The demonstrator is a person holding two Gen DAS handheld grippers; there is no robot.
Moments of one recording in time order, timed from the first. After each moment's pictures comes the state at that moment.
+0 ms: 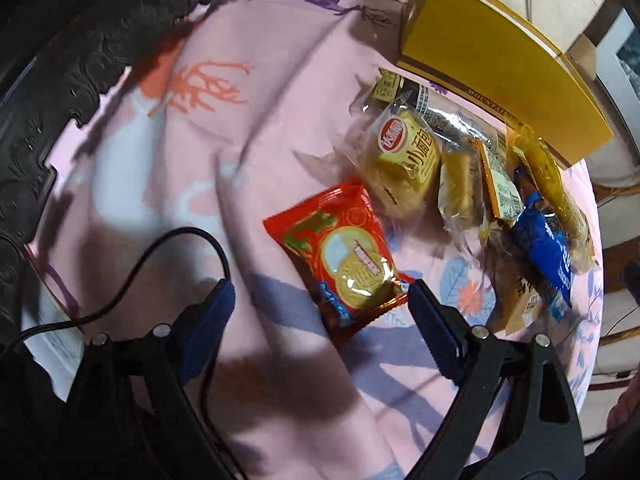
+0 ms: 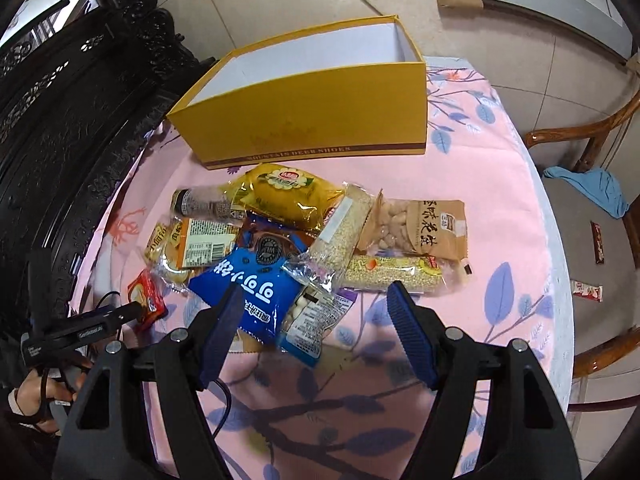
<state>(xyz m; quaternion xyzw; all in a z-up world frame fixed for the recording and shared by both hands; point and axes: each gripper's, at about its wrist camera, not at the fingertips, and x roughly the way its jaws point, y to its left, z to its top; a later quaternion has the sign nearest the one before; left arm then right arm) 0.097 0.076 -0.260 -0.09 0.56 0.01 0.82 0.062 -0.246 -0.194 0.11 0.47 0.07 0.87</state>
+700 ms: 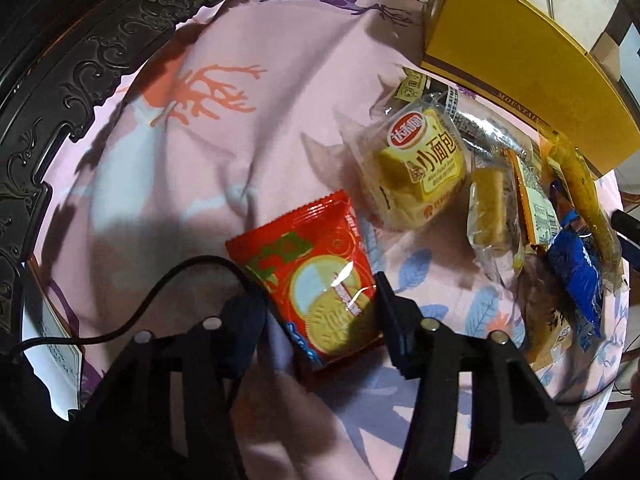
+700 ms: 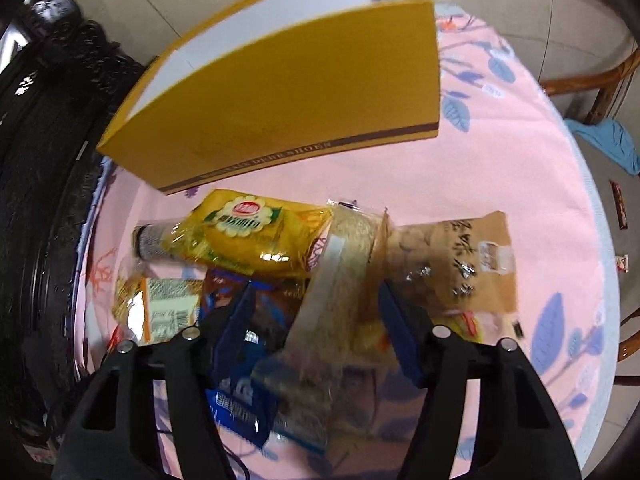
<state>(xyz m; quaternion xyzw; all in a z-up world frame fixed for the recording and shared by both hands) 0.111 0.070 -0.277 -0.07 0.56 0.05 0.83 0.163 -0.253 -0.249 0.20 0.54 0.04 0.82</state>
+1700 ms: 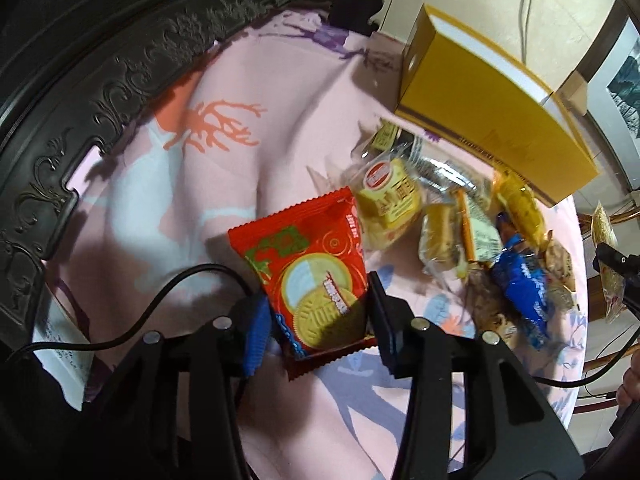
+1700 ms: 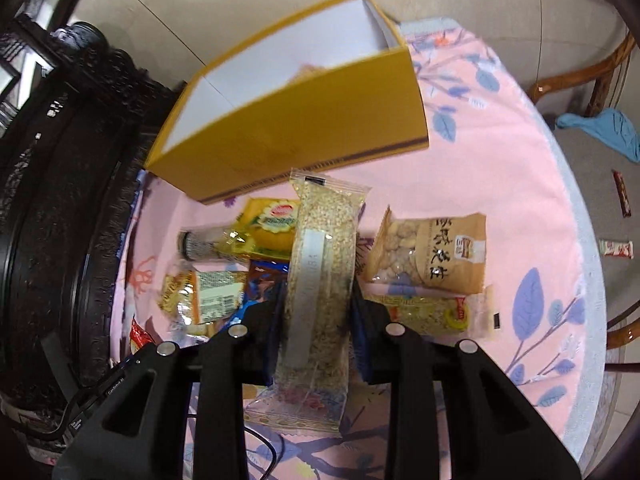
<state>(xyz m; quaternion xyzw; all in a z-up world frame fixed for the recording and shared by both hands) 0.083 0.086 -0.236 -0.12 0.51 0.01 0.85 0.112 -0.268 -0.187 0.23 0.49 0.06 0.84</state>
